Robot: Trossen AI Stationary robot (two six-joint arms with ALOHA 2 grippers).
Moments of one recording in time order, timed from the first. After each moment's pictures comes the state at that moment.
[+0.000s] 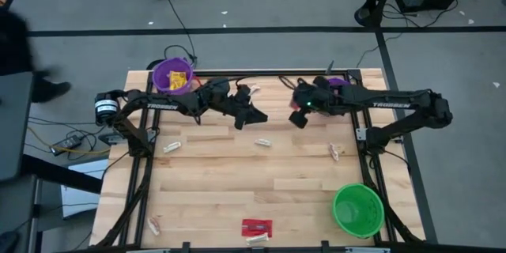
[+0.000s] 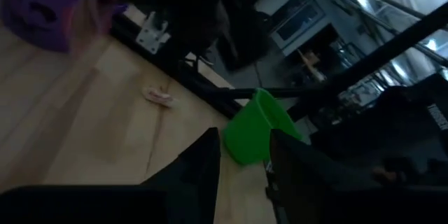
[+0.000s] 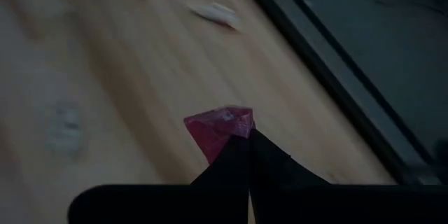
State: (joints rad) left arm 0.29 1.60 0.97 0.47 0.54 -0.71; right arm -0.17 1.30 1.12 -0.81 0.44 0.27
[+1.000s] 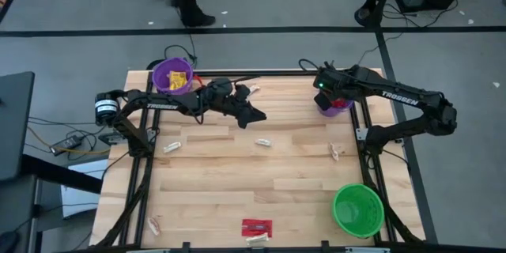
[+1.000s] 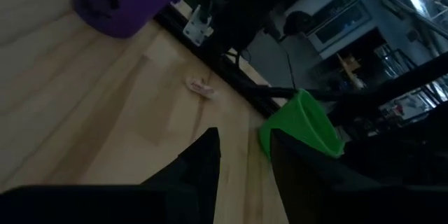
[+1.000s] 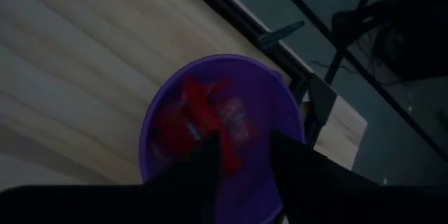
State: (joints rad) left arm 0.29 1.60 0.97 0.36 0.43 -0.69; right arm -0.46 1.22 1.12 -1.24 0.56 0.40
